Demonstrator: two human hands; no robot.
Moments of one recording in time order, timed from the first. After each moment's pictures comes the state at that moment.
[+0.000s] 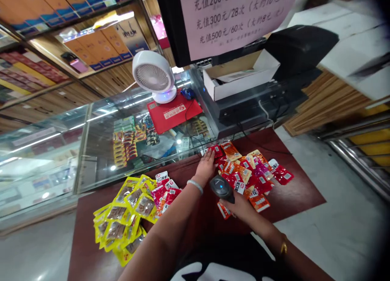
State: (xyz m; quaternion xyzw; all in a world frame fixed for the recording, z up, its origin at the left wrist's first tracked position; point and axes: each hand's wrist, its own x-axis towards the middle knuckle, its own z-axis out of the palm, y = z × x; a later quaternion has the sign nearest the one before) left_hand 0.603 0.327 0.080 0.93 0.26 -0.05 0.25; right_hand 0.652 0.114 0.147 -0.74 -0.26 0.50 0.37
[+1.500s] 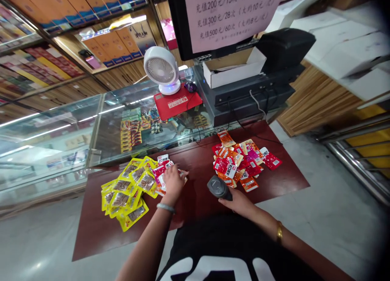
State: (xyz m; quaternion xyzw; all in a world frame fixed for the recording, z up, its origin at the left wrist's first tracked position) left_hand 0.432 0.263 0.141 0.84 0.54 0.00 0.10; right_hand 0.640 0.039 0.150 -0.70 -0.36 0.52 0.33
